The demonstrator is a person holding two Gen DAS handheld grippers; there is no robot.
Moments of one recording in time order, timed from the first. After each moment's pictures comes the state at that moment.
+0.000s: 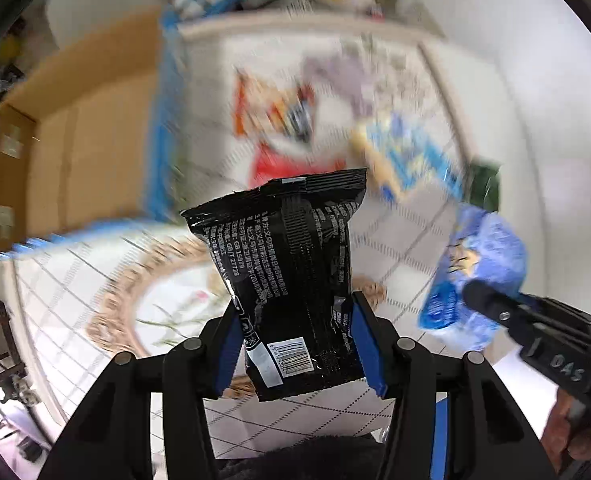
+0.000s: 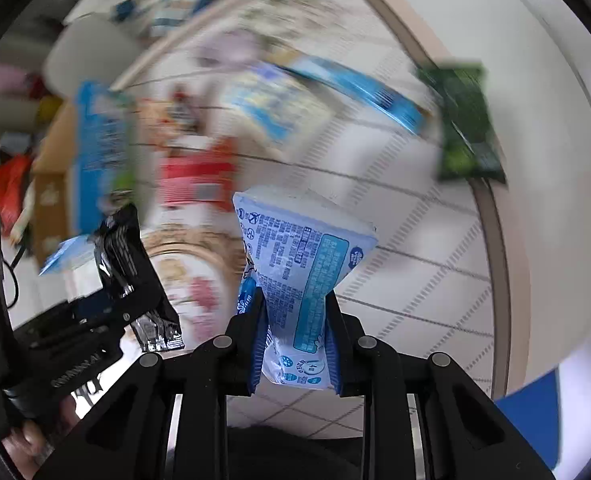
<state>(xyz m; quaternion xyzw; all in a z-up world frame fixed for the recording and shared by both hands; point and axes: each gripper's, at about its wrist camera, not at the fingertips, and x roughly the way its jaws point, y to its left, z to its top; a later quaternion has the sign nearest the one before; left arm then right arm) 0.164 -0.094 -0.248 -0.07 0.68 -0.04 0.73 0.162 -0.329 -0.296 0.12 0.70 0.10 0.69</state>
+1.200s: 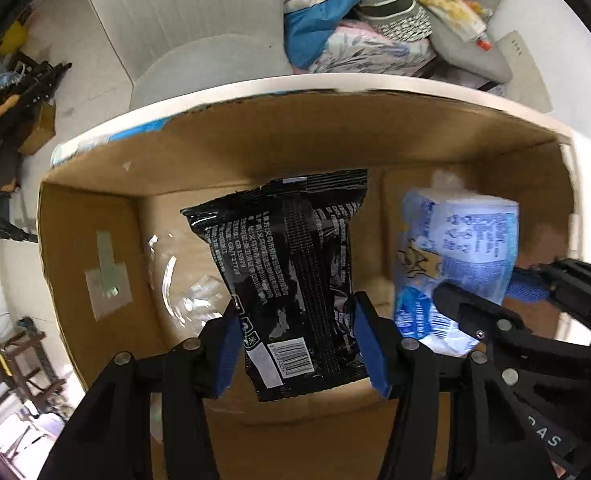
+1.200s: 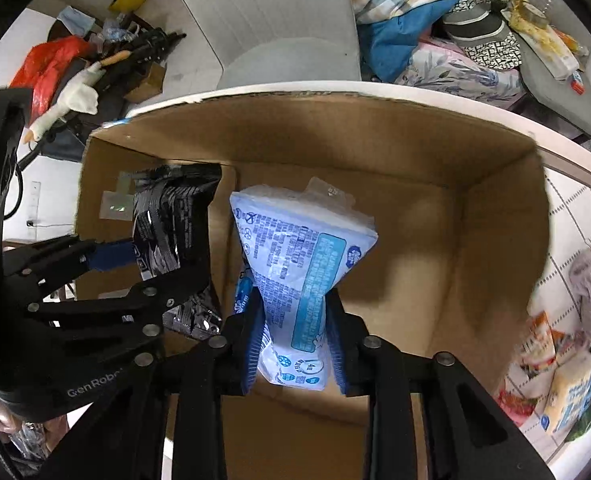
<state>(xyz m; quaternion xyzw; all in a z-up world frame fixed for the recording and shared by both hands) 0.330 0.192 -0.351 -0.05 0.73 -0.01 0.68 0.362 0.072 -0.370 -0.03 0.72 0.22 0.66</state>
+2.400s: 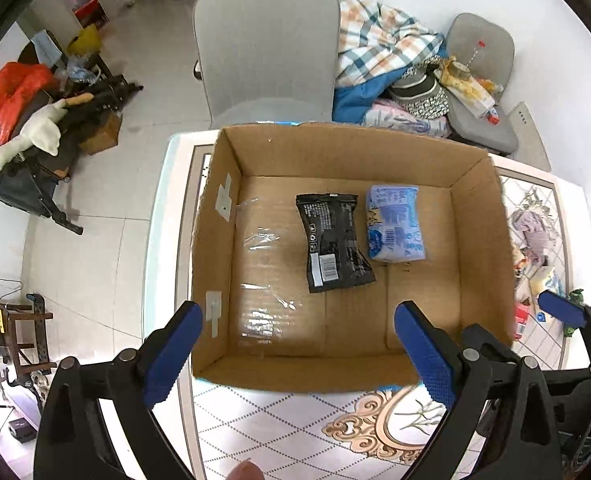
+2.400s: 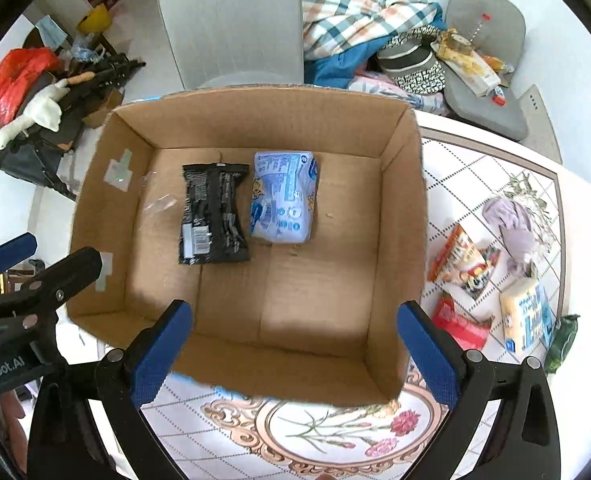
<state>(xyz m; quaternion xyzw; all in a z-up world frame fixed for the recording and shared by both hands) 0.201 0.201 -0.233 -0.08 0.62 0.08 0.78 0.238 0.043 -0.264 -0.08 0.65 0.14 0.75</state>
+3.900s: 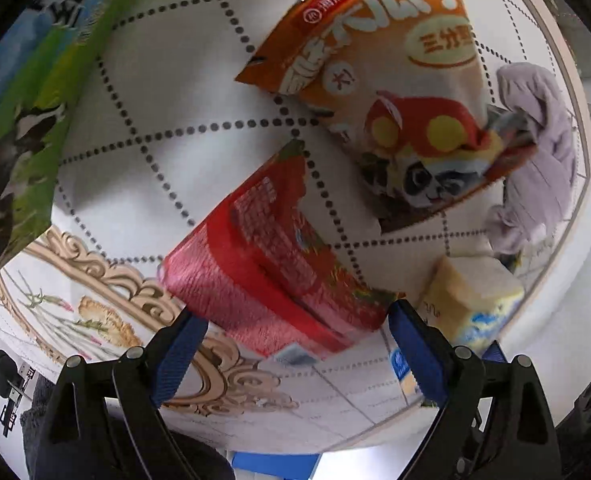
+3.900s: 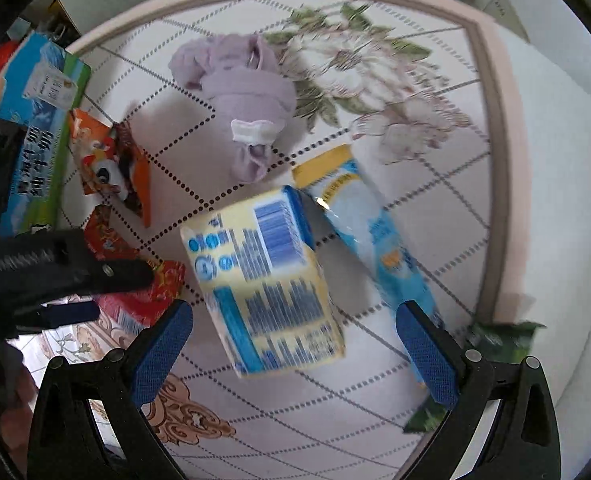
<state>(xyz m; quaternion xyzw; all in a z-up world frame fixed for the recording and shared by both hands) 0.280 -0.106 -0.476 -0.35 0.78 0.14 0.50 0.324 -0.299 -0.417 -0.08 0.74 0.13 0.66</state>
